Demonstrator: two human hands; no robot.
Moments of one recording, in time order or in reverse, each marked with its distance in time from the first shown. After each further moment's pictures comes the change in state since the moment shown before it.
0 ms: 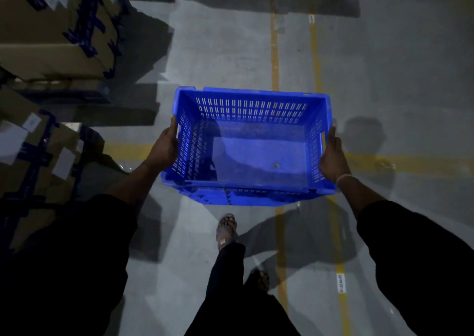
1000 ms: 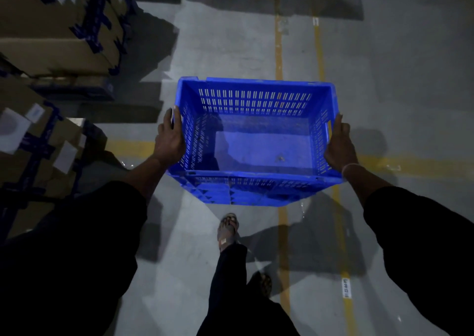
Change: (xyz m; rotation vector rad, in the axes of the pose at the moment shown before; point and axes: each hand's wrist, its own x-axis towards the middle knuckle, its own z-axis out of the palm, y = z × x) left_hand -0.021 -0.001 0.022 0.375 0.109 -0.045; right_hand 0.007 0.005 0.013 -0.115 0.123 -0.078
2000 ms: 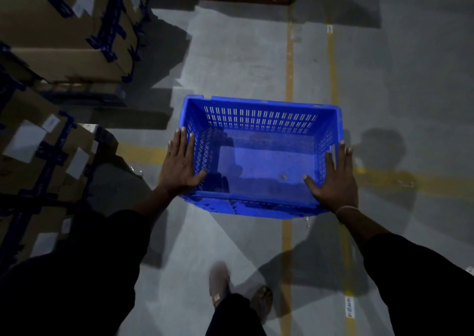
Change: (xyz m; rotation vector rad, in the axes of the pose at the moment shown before) left_hand -0.011 0.021 0.001 0.237 -0.043 0.108; right_hand -0.022 -0.001 0.011 -0.103 0.083 -0.171
